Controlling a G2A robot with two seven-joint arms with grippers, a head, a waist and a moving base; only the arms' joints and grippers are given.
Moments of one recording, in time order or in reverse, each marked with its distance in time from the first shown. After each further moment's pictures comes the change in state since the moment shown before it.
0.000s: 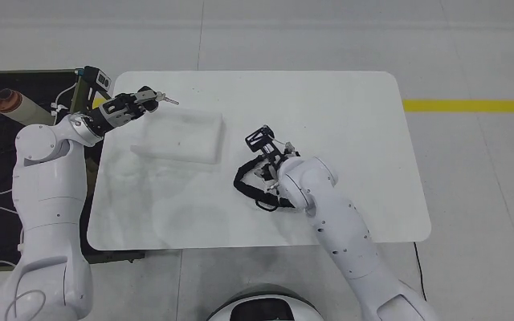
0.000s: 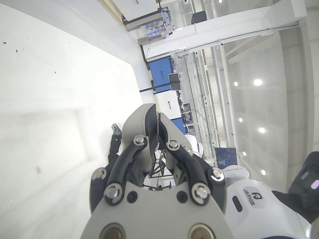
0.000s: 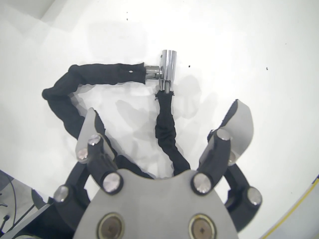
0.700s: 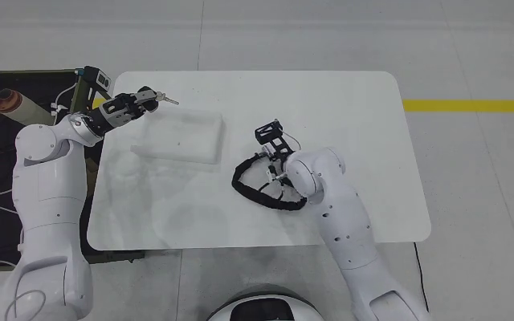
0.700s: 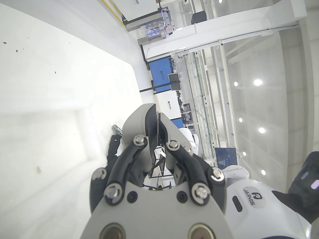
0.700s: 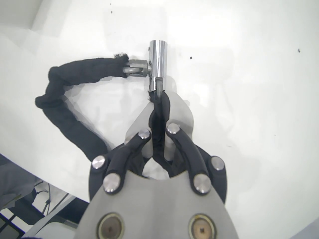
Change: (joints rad) left arm 0.000 0.000 0.000 0.000 0.000 0.000 0.000; right arm -0.023 -0.066 0.160 0.019 0.077 -0.040 0.015
